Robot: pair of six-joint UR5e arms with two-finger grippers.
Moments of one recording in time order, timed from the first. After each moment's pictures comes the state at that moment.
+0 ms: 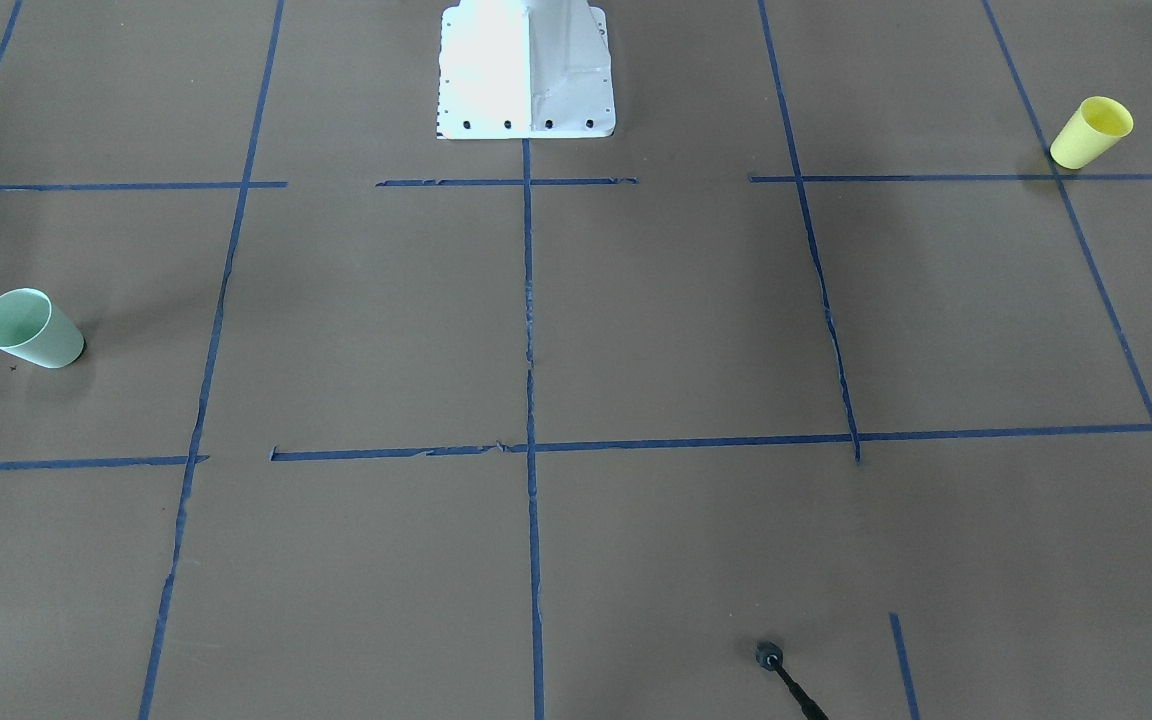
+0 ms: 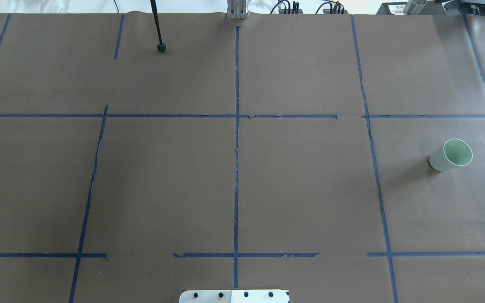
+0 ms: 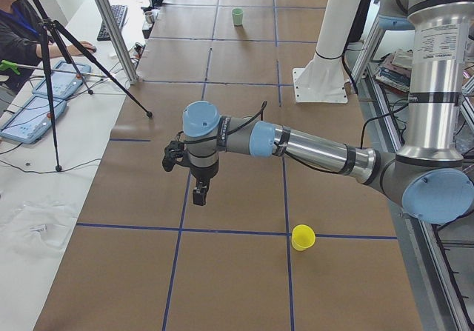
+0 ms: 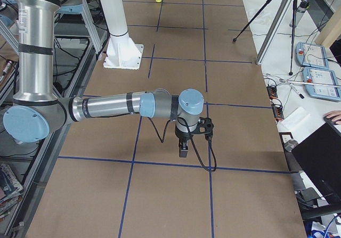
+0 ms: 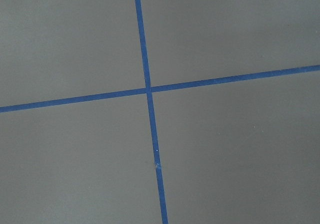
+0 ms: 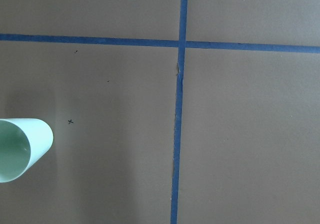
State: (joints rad) left arm -1.55 -1.54 -1.87 -1.45 -2.32 0.04; right arm 1.54 -1.66 1.83 -1.76 2.31 -0.03
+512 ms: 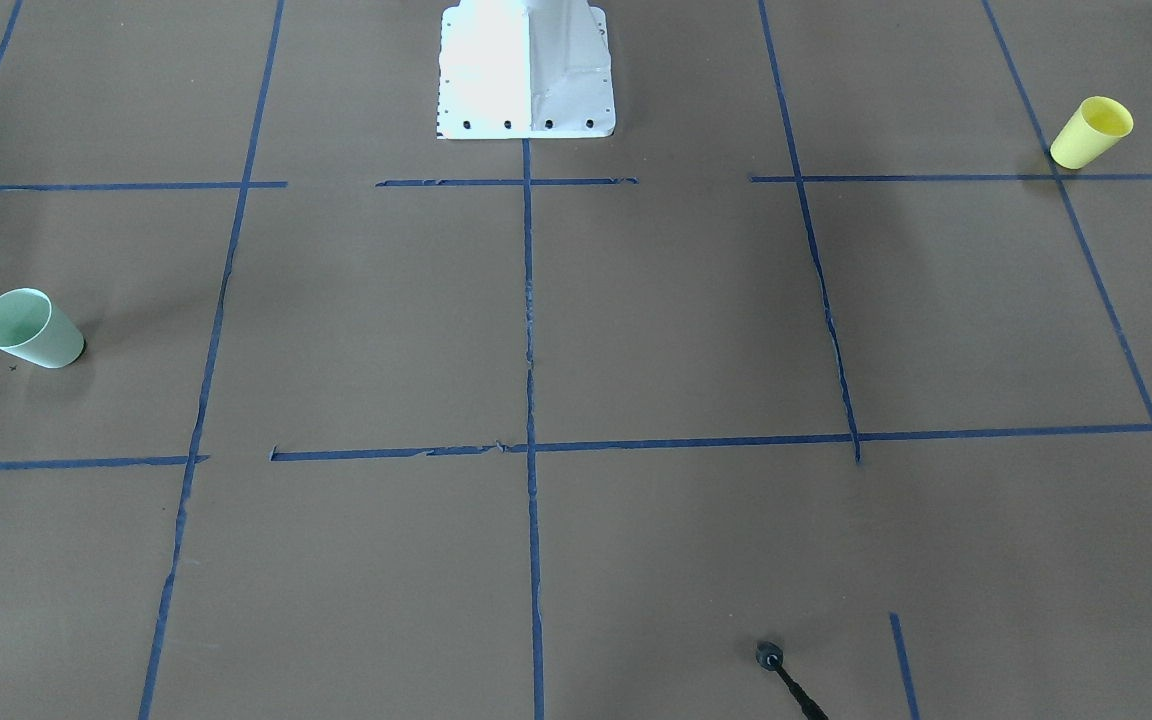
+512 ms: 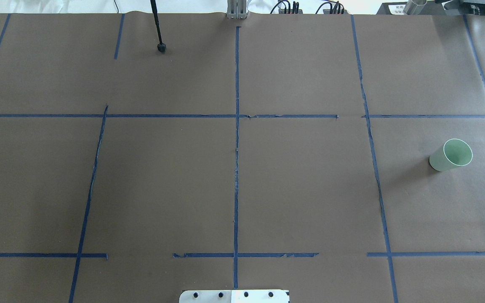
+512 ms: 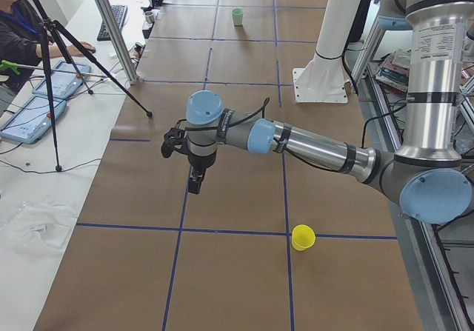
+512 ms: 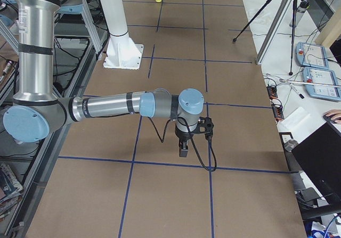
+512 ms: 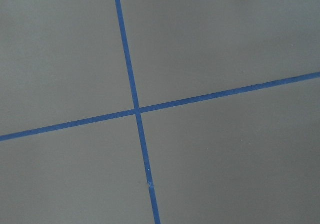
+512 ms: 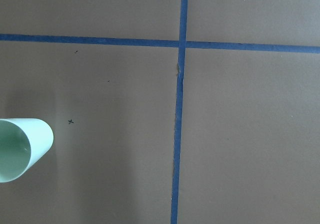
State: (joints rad) left arm -1.50 -1.53 -1.89 -1.61 -2.31 -0.13; right arm 1.54 -1.66 1.83 -1.76 2.31 -0.03
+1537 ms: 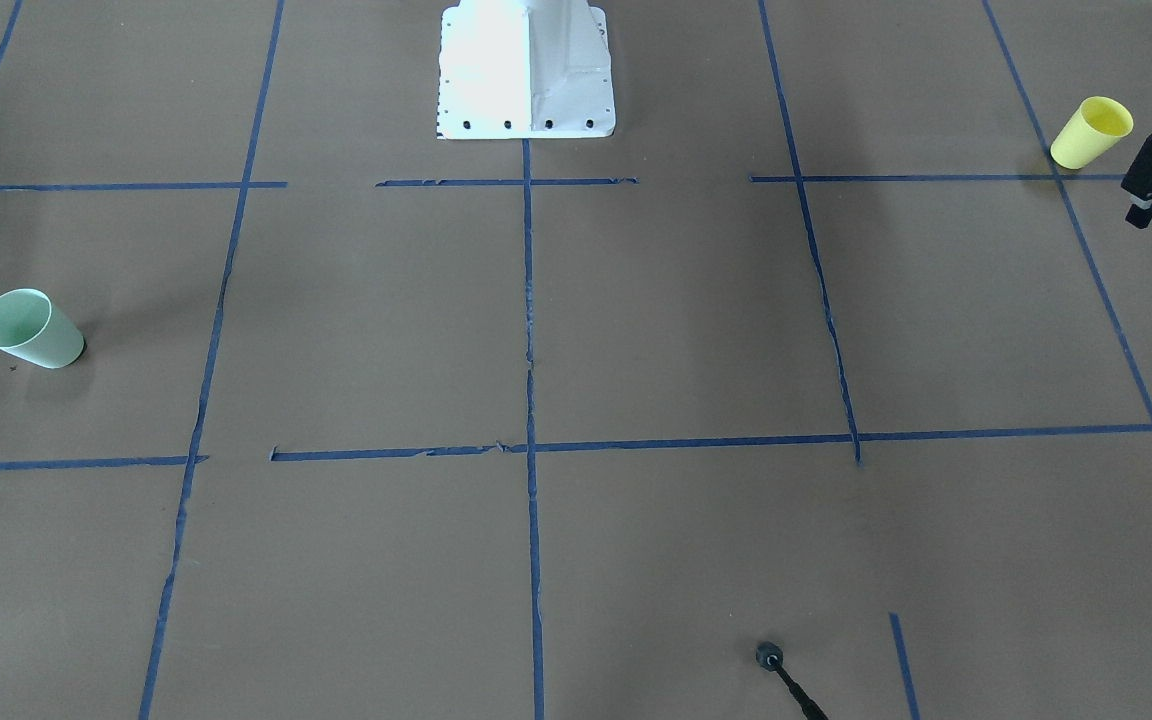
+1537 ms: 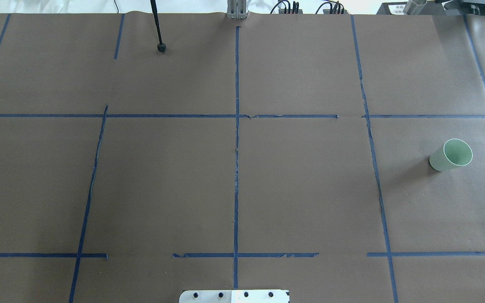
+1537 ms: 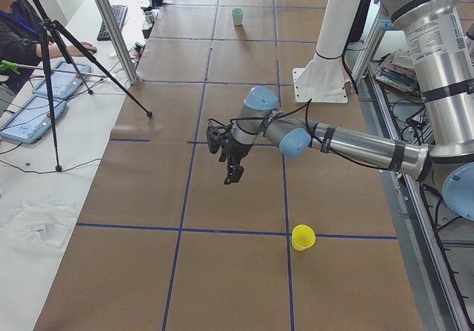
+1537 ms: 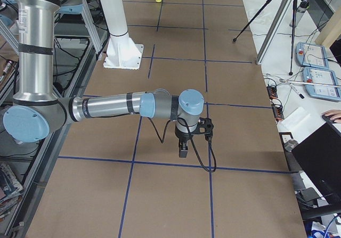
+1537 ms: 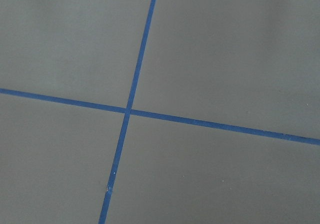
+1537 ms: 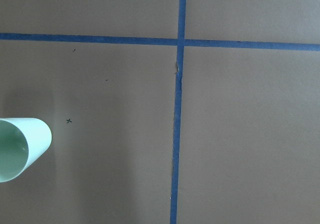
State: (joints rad) left arm -1.08 -1.20 -2.13 -2.01 -1.83 -1.05; right arm 1.54 -1.66 1.82 -1.76 2.31 -0.03
